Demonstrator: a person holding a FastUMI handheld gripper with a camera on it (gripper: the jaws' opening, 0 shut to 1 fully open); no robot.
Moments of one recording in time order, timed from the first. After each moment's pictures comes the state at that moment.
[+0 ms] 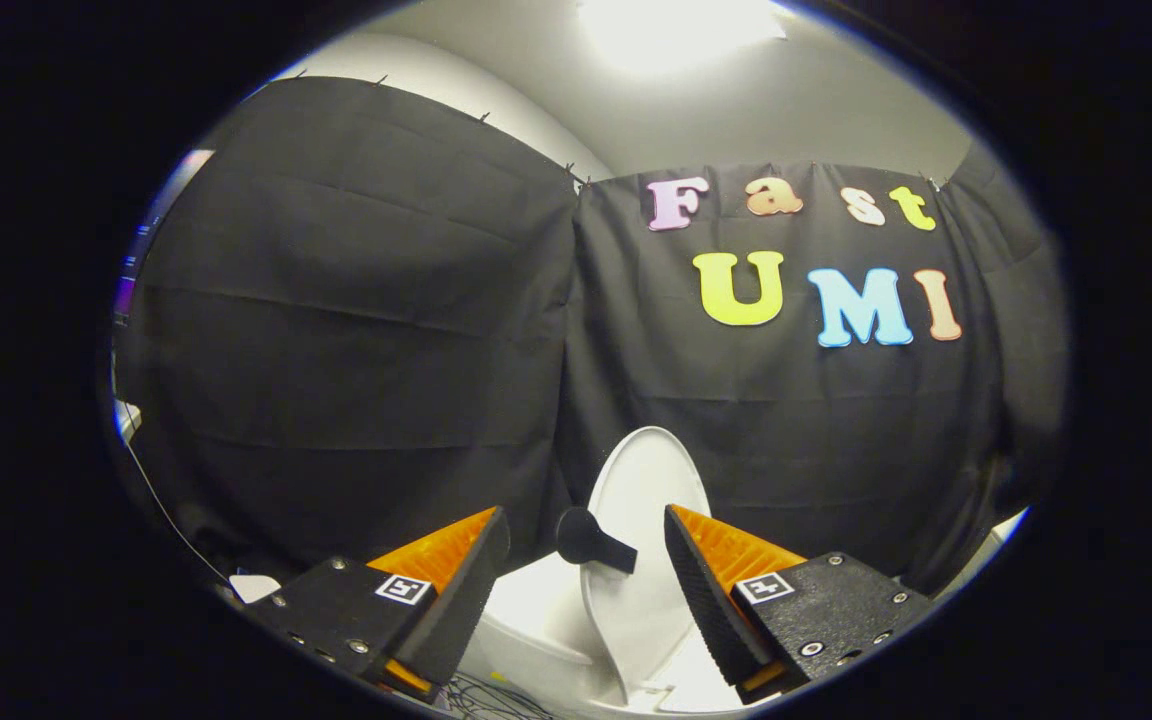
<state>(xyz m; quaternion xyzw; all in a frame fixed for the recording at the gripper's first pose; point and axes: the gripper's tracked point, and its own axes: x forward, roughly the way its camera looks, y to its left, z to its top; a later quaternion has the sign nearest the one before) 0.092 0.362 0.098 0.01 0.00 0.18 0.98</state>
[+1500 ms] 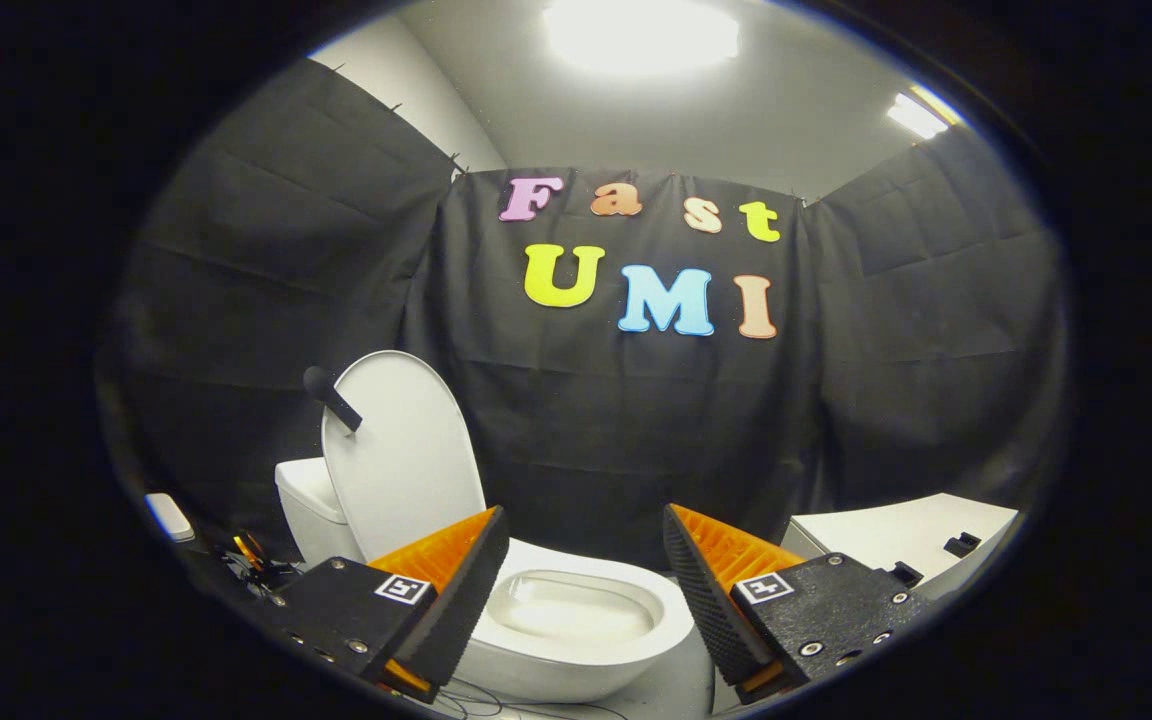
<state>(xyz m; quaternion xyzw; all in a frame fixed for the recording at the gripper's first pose) -0.011 0.070 0.007 -0.03 0.03 0.00 1.00</state>
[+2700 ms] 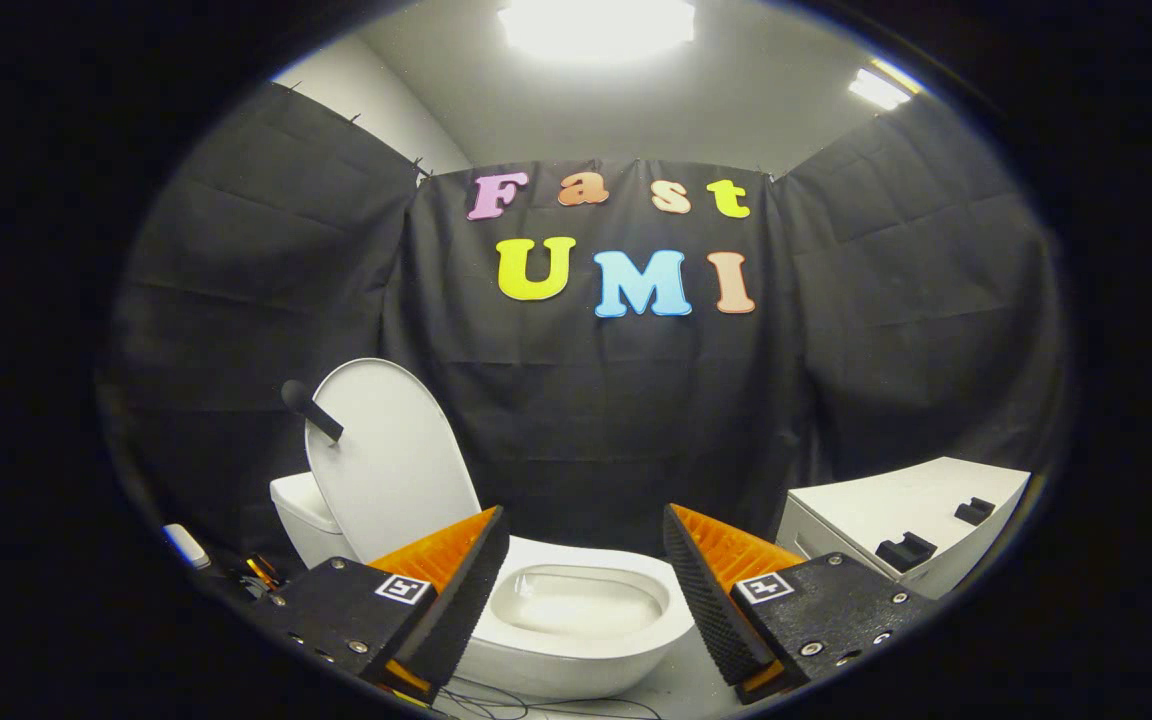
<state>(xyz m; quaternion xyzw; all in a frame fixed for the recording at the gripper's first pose) -0.013 0.050 -0.003 0.02 0.03 -0.02 1.00</state>
